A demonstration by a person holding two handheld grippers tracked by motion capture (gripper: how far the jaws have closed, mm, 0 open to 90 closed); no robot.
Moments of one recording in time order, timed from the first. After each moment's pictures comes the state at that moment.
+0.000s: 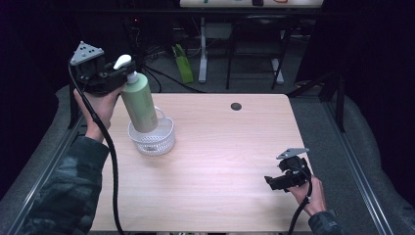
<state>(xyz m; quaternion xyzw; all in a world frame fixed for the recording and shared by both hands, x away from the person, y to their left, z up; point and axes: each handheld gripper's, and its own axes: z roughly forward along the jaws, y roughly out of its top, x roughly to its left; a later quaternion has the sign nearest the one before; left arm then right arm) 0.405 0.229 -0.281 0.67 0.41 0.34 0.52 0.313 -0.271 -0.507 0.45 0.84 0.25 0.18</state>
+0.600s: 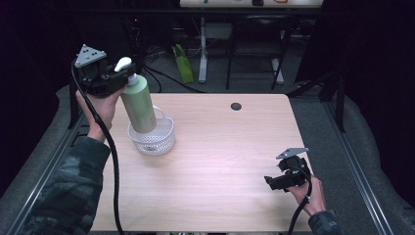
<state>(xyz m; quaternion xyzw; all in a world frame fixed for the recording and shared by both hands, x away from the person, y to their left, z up) 0.411 0.230 -0.290 0.67 0.41 0.35 0.51 0.313 -0.270 -0.507 0.45 0.84 0.25 0.17</state>
